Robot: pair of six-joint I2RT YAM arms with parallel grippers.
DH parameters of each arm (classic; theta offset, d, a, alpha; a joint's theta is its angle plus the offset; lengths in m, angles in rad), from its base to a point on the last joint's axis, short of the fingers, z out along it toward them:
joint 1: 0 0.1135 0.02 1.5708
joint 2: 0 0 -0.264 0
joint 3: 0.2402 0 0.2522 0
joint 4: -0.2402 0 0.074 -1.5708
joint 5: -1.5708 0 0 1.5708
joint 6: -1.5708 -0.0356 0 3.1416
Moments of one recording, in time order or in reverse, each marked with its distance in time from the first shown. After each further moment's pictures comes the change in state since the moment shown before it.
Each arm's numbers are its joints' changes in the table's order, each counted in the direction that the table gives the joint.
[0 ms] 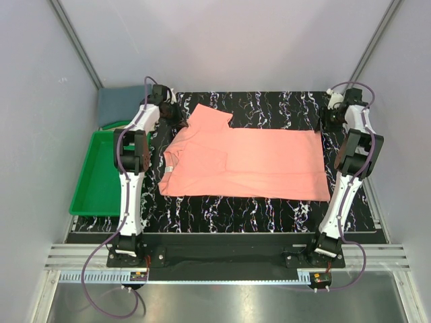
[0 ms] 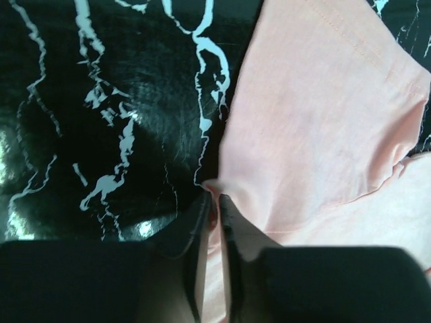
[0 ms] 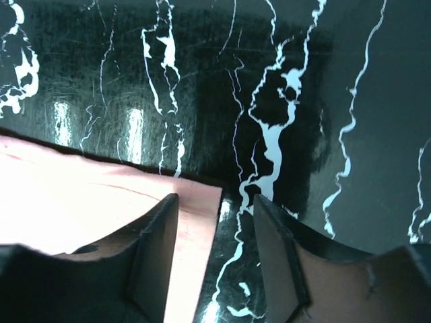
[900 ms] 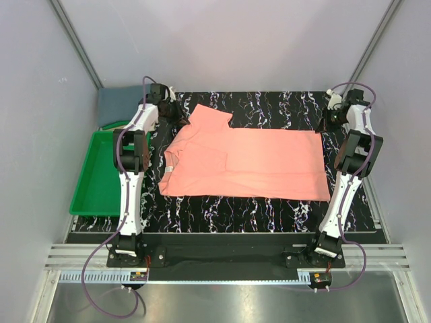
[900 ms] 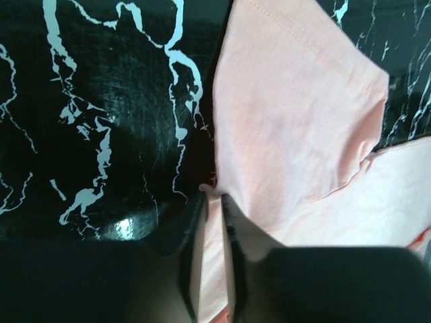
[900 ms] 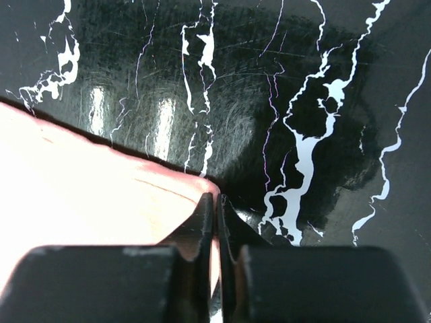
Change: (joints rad) left arm 0.017 -0.020 0.033 0.019 -0.095 0.033; right arm -0.016 -0.078 0.121 -0.111 0.147 0.055
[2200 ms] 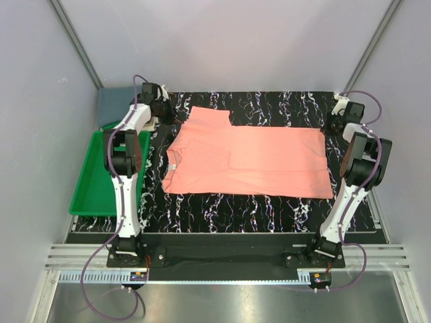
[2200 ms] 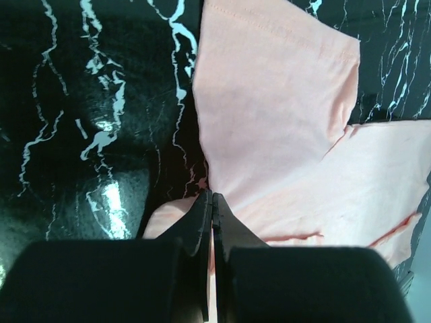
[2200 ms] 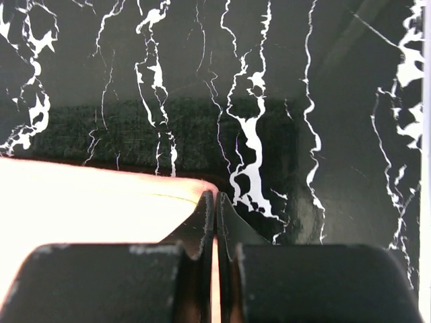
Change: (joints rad) left arm 0.029 0.163 -0.190 0.063 -0.010 0.012; right arm 0.001 0.352 -0.699 0.753 -0.175 -0.229
